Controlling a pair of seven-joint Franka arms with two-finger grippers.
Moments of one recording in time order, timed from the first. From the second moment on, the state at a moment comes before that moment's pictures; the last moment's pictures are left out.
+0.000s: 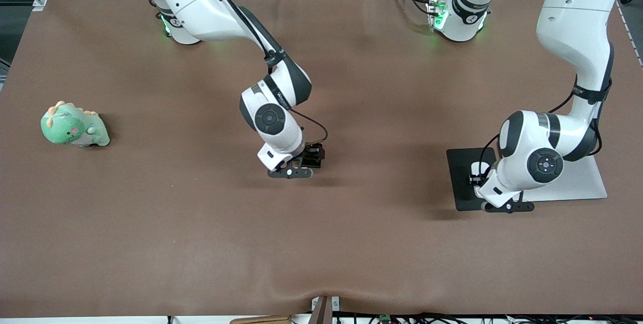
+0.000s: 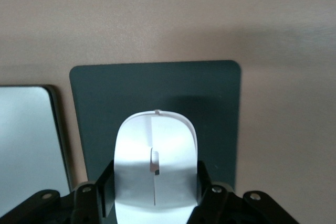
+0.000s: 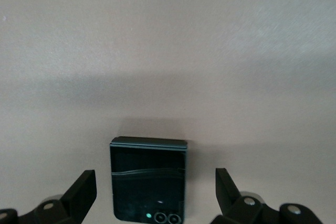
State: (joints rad) left arm 0.00 0.61 -0.10 -1.73 0.18 2.23 -0.21; right arm 0.69 0.77 -0.02 -1.51 0.18 2.33 0.62
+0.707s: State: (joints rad) left arm 0.02 0.66 -0.11 -1.77 0.18 2.32 -0.21; right arm 0.71 0.84 -0.02 -1.45 0.13 2.33 0.70
